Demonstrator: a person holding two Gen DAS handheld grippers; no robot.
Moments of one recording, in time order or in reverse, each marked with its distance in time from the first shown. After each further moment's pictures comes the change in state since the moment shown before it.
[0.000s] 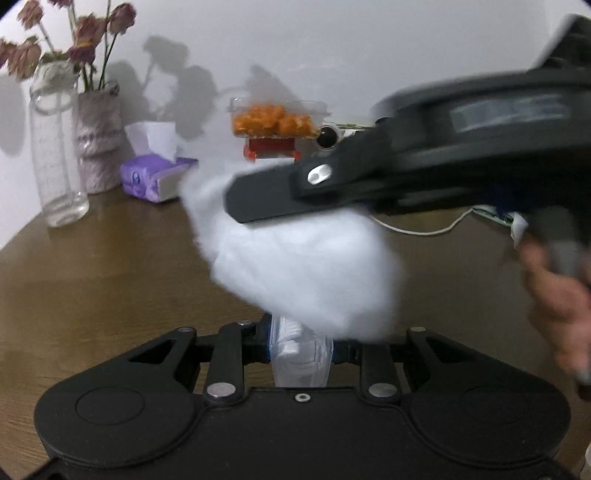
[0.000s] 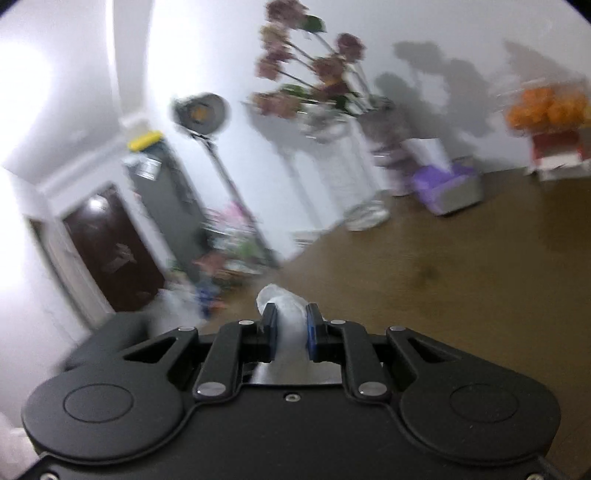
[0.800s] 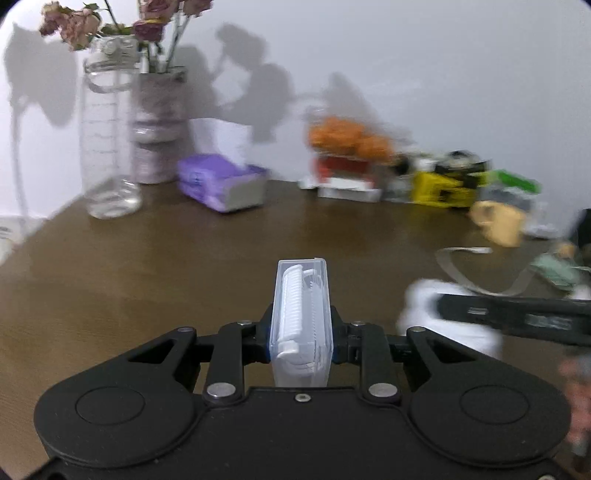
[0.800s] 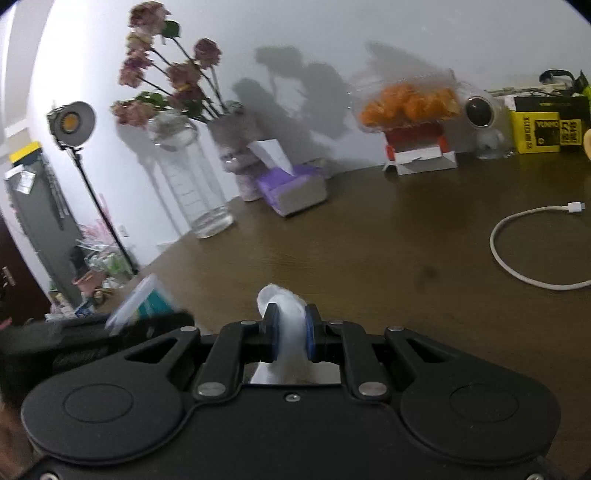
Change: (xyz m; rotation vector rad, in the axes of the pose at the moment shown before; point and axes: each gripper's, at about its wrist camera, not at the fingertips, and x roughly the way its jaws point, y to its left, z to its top) left arm 0.051 0.069 0.050 -0.166 0.008 0.172; right arm 0.005 -0.057 -0.008 0.078 -0.045 -0.407
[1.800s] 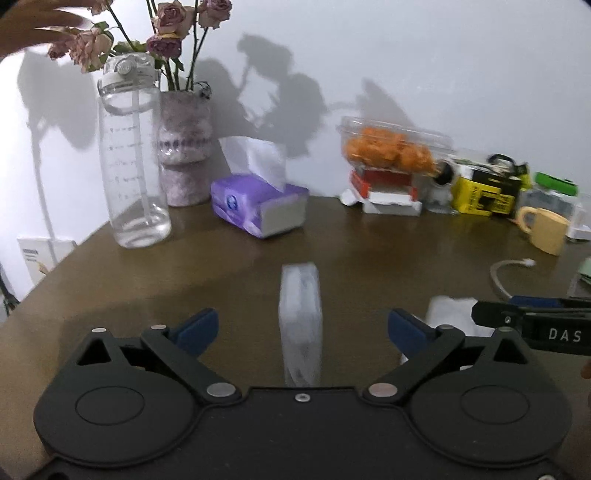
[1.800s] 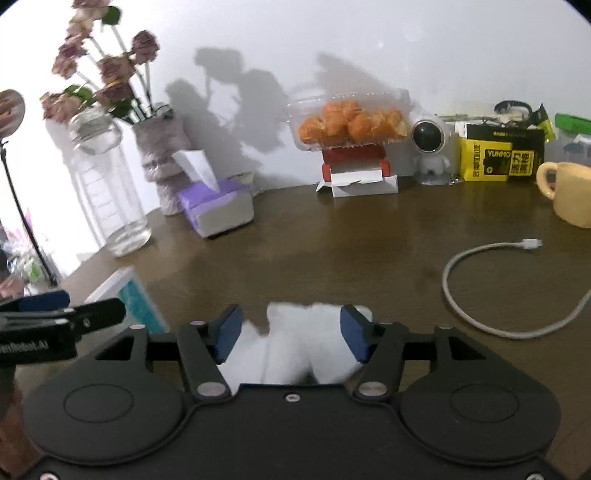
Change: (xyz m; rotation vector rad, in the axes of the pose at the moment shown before) left arm -0.008 0.008 0.006 0.032 -0.031 0.066; right arm 0.035 0.005 0.015 -0.040 -0.030 -0.268
